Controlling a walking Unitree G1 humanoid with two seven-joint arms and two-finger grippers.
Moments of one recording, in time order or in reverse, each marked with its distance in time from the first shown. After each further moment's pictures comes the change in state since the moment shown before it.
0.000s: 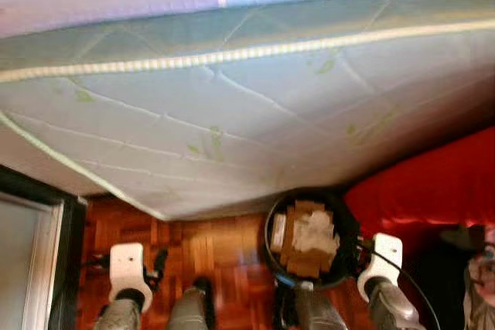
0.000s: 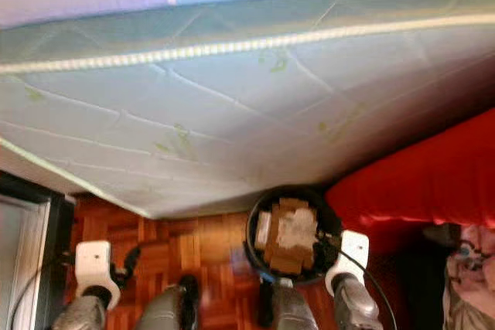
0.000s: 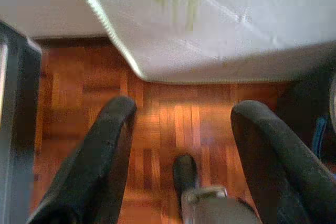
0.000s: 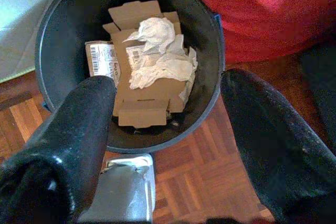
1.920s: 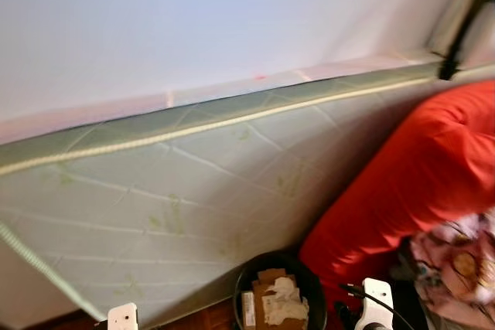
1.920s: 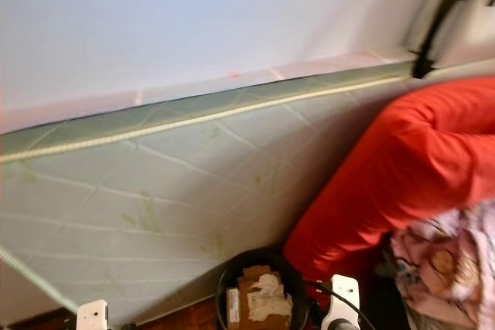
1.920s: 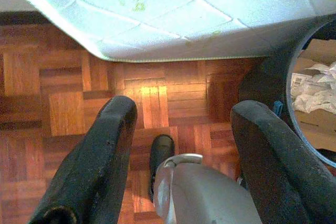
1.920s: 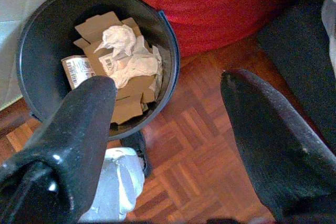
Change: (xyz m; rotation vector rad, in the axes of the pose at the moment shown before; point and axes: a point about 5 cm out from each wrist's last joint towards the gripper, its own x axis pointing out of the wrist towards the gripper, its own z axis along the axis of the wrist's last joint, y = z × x) left arm -0.026 0.012 -0.087 -0.140 0.434 0.147; right arm -0.024 -0.012 -0.065 -0.059 0.287 -0.030
